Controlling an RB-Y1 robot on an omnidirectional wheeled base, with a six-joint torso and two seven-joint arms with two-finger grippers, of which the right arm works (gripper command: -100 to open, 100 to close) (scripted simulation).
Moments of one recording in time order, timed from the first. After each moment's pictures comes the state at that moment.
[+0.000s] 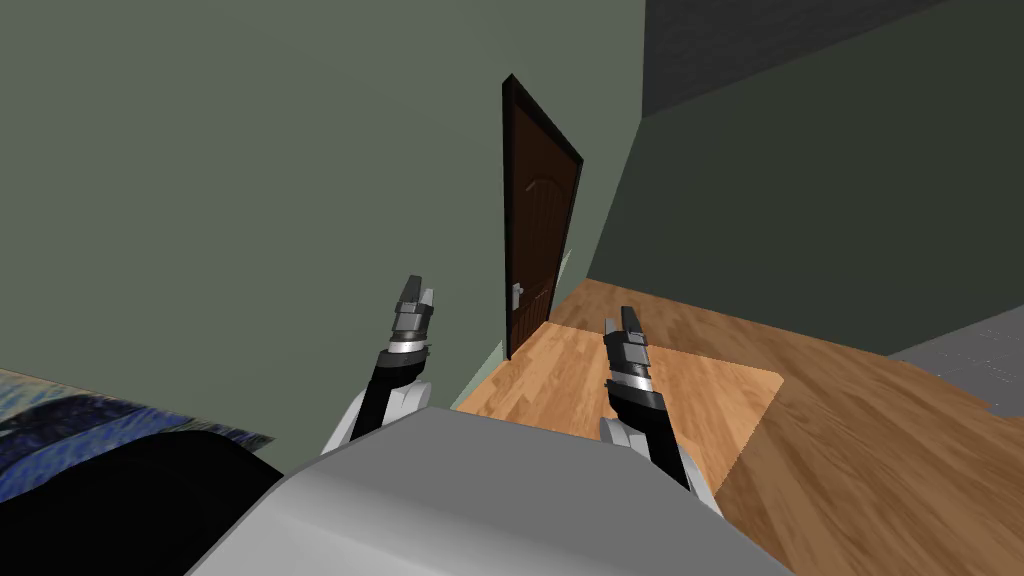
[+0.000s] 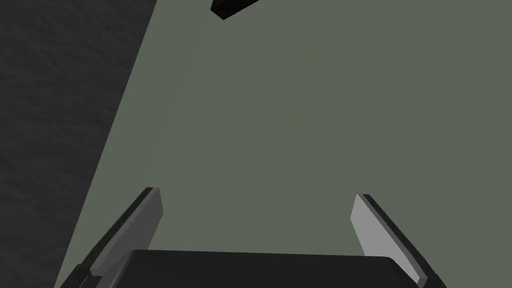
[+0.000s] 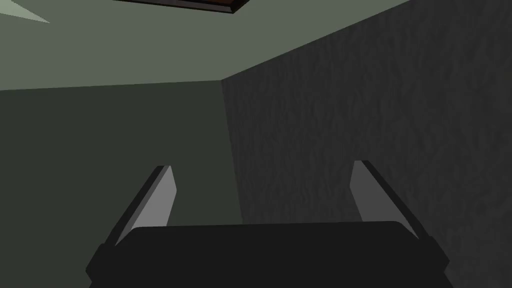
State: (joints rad) arm 0.52 0.03 0.05 -2.28 0.12 -0.38 0.06
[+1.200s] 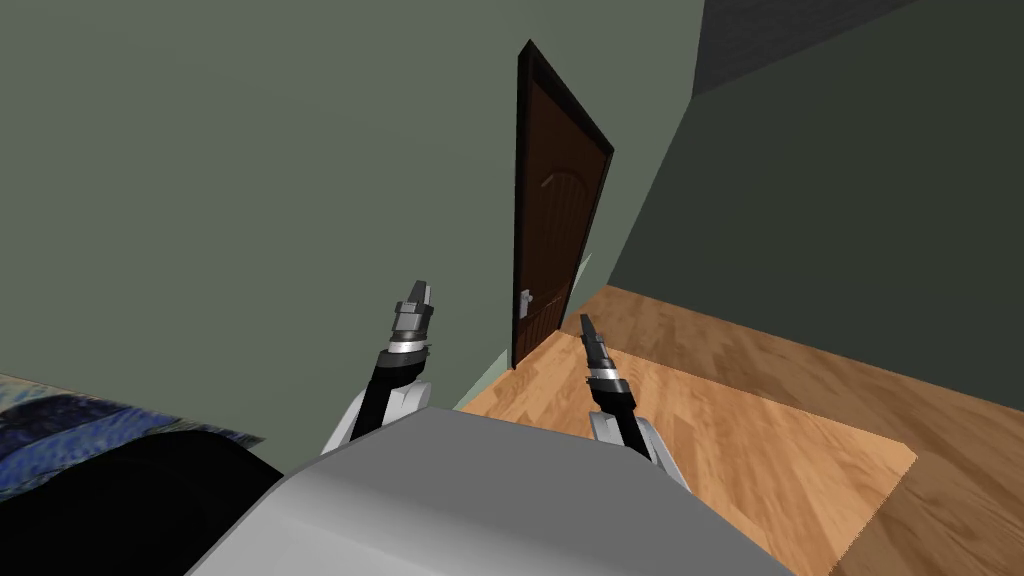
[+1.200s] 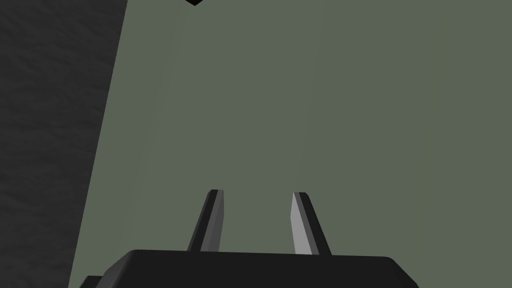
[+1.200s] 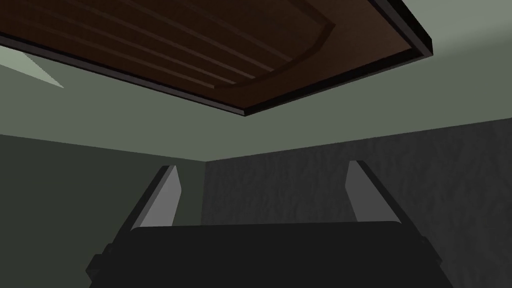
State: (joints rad) arm 0.39 -0.08 0.08 -2.02 0.24 -0.42 0.23
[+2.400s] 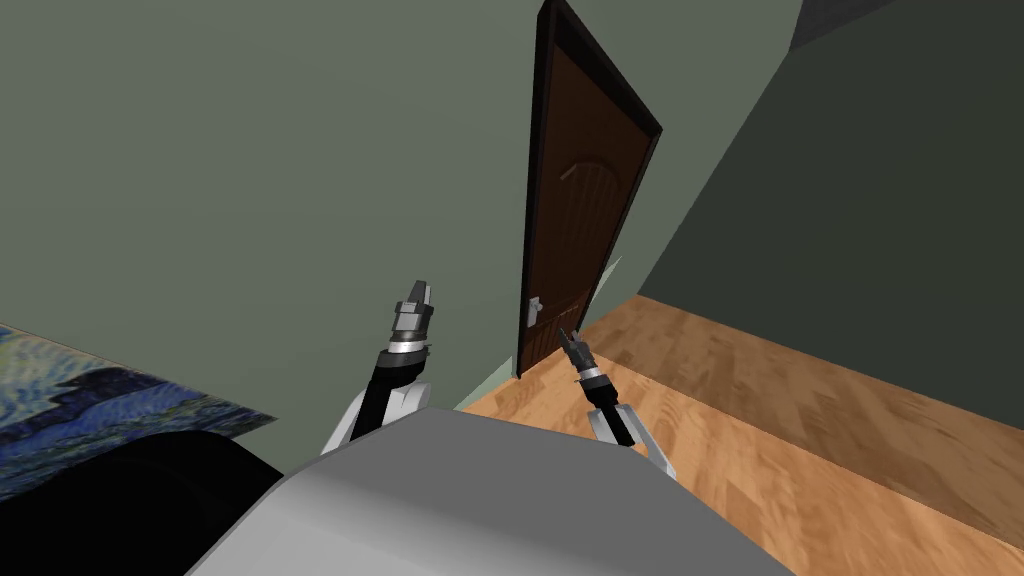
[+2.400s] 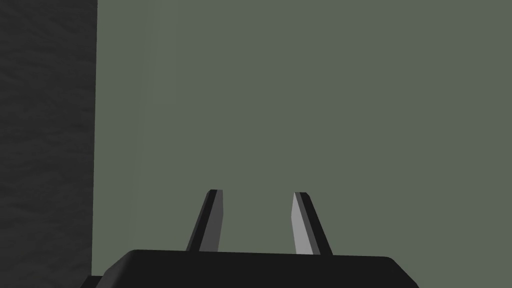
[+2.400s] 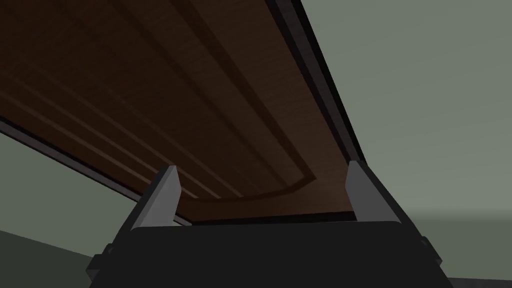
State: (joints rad) arm 0.24 -0.23 0.11 -1.68 0.40 -0.50 0.44
